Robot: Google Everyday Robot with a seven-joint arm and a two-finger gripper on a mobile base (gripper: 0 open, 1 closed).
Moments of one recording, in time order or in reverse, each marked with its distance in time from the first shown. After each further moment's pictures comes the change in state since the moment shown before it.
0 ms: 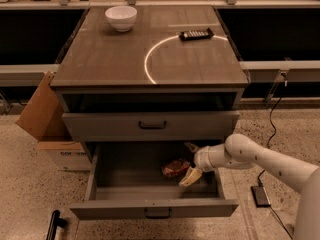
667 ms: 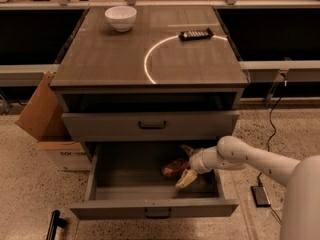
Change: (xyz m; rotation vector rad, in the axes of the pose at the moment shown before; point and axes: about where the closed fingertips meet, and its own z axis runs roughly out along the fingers) arm 0.011 0.000 0.030 -0.005 0.047 0.007
